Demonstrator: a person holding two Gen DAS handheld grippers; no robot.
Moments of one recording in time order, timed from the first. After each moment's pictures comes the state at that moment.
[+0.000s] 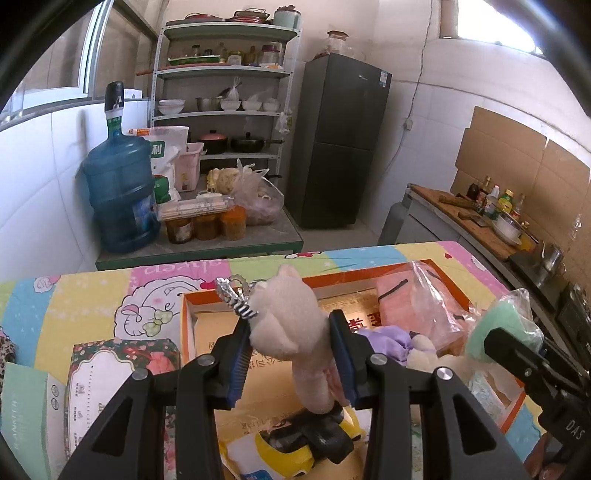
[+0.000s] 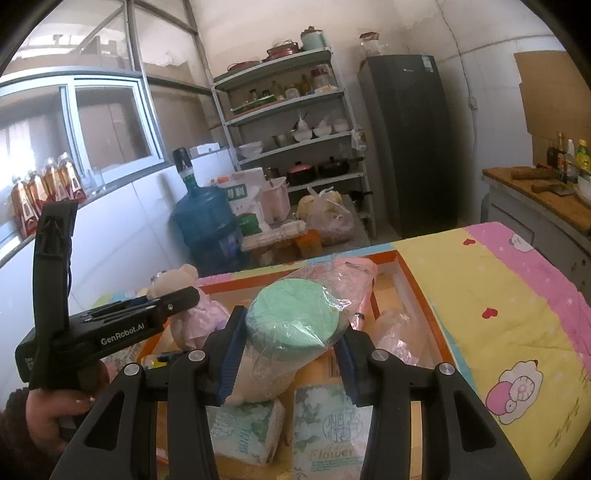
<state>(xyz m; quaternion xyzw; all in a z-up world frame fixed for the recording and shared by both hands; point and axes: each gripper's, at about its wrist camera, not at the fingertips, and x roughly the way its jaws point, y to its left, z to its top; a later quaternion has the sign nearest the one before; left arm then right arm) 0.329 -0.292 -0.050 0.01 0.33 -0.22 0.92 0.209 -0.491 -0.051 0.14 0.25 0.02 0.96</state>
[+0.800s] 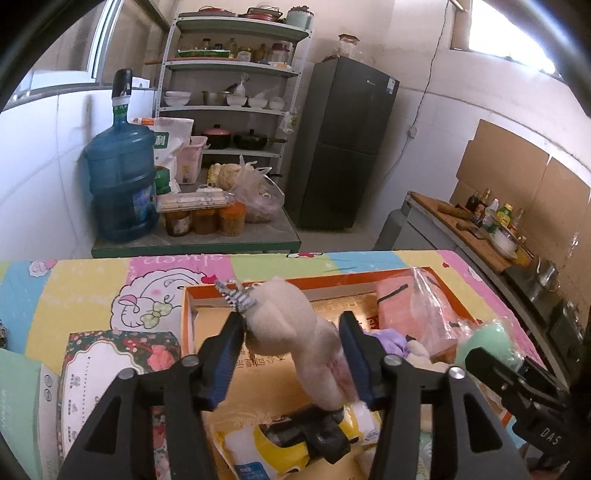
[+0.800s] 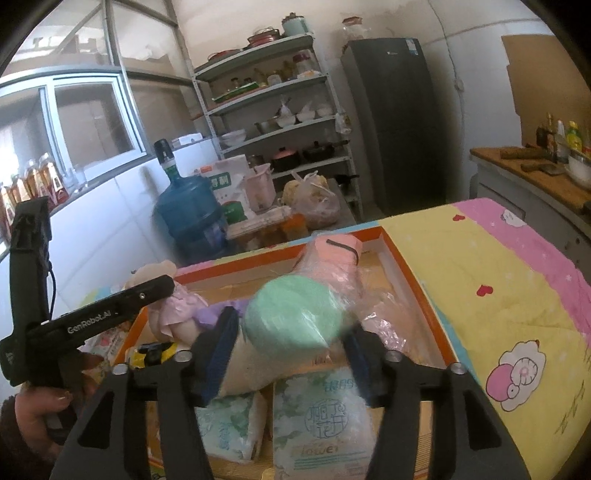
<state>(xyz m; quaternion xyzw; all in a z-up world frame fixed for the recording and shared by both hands) 0.337 -0.282 -0.055 -0.02 0.34 -0.22 0.91 0.218 -0.501 -0.068 0.16 0.28 0.00 0.95</state>
